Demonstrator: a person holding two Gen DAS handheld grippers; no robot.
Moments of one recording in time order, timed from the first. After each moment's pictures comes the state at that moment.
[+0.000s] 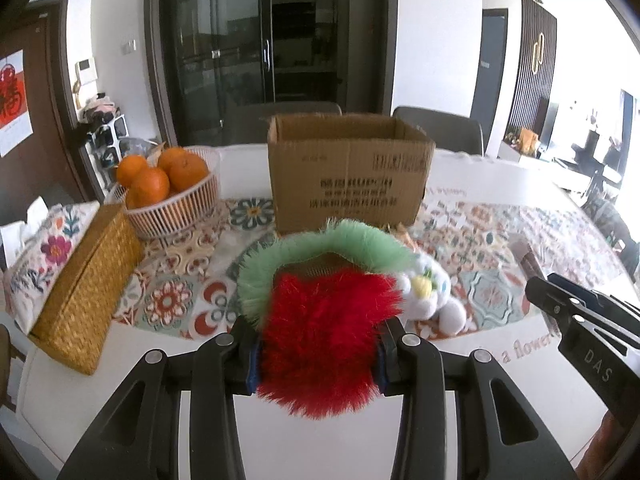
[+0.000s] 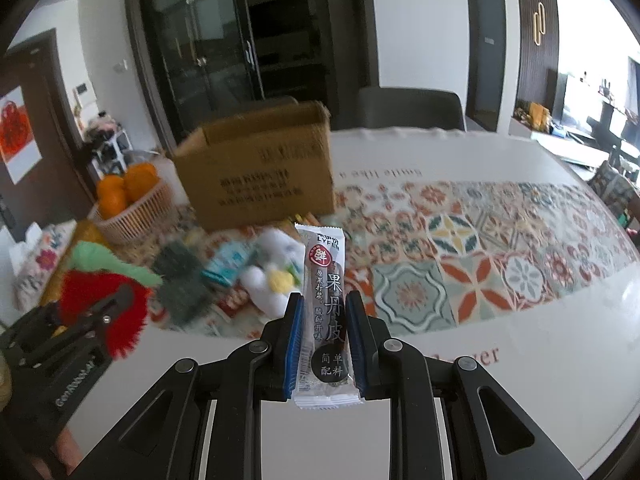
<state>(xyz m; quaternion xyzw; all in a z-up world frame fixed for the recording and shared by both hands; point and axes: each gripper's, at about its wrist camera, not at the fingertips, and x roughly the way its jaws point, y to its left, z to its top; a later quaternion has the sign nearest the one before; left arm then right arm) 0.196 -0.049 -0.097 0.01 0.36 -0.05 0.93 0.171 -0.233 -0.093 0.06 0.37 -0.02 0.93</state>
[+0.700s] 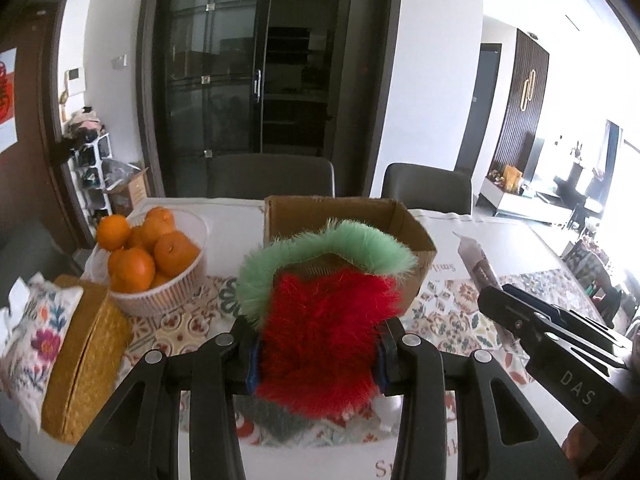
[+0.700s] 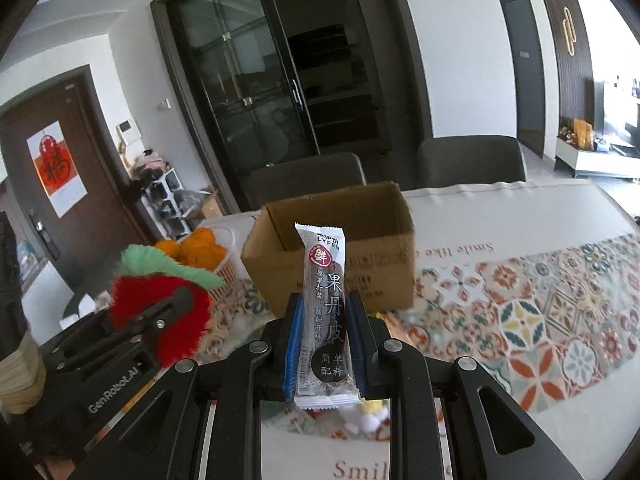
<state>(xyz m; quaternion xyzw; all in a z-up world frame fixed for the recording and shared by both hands) 0.280 -0.031 -0.019 -0.02 0.31 -0.09 0.95 0.258 -0.205 -0.019 0.10 0.31 0.07 0.94</state>
